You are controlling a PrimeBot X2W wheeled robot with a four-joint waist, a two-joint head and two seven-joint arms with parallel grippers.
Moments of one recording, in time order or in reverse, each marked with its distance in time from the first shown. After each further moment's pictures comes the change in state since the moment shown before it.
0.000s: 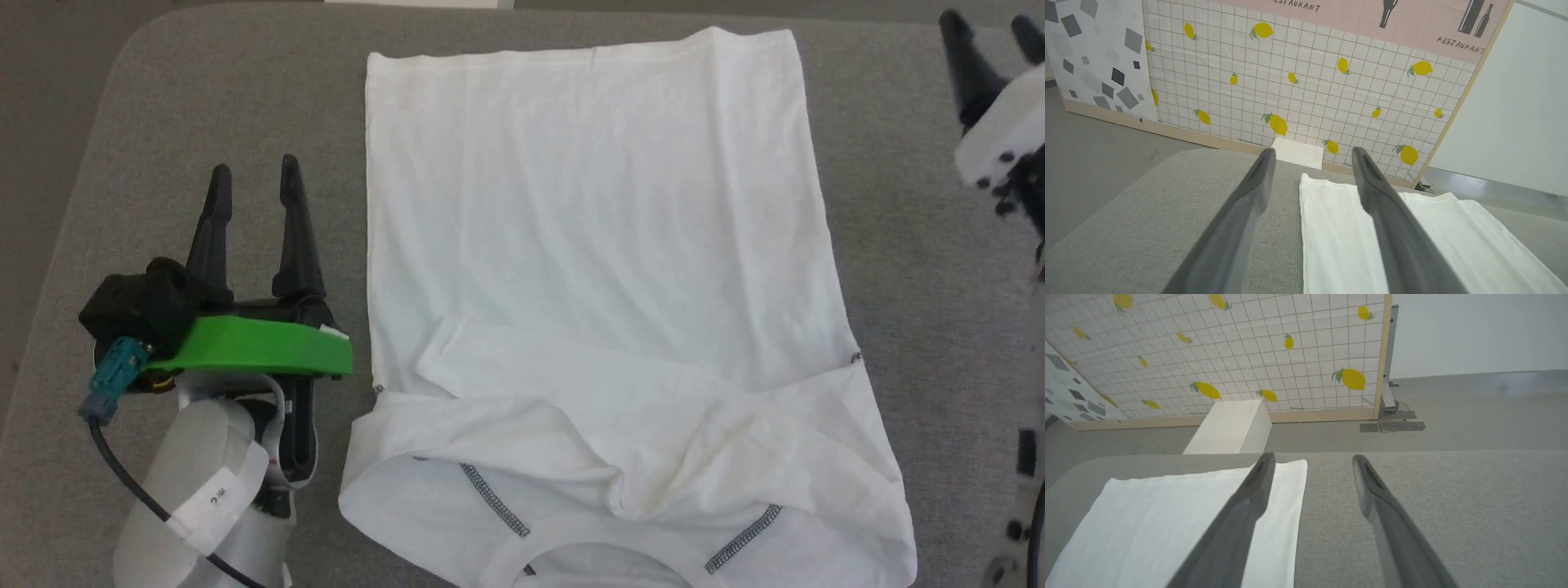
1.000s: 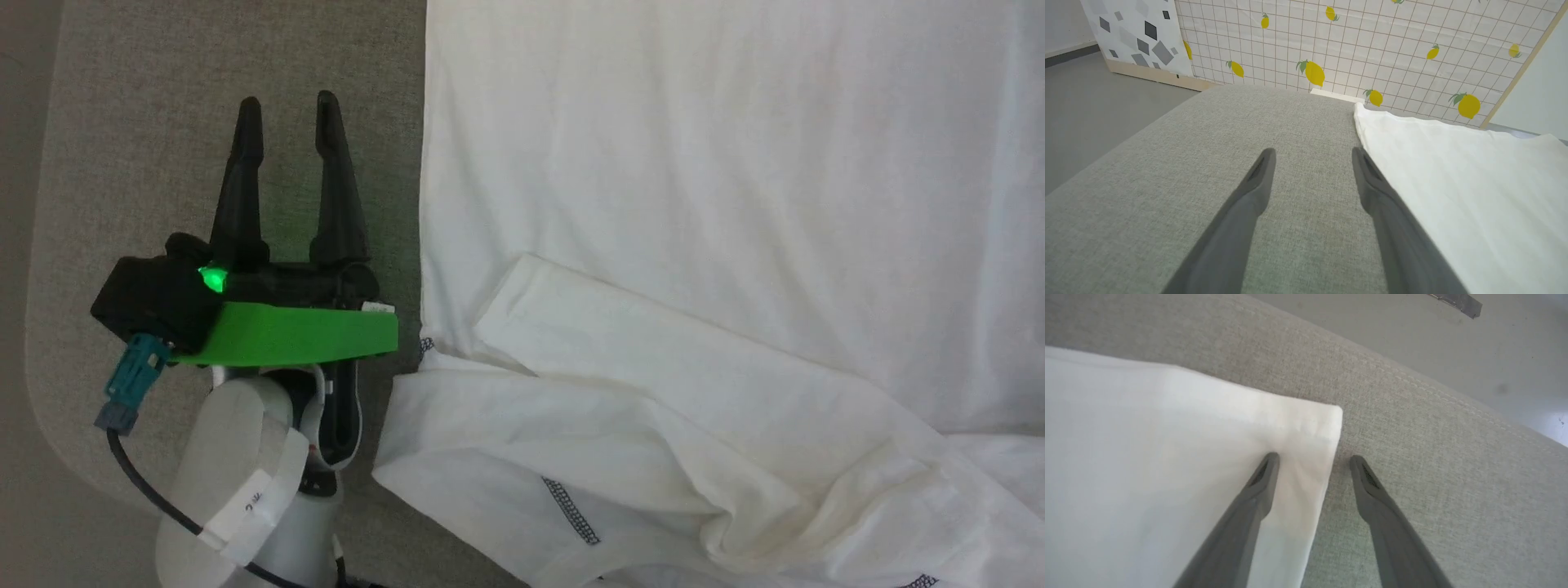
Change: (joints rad) left arm -0.030 -0.146 0.046 -0.130 0.123 -0.078 -0.003; right arm -0.547 -0.218 0.280 0.216 -0.232 0.000 0.737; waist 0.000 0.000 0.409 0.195
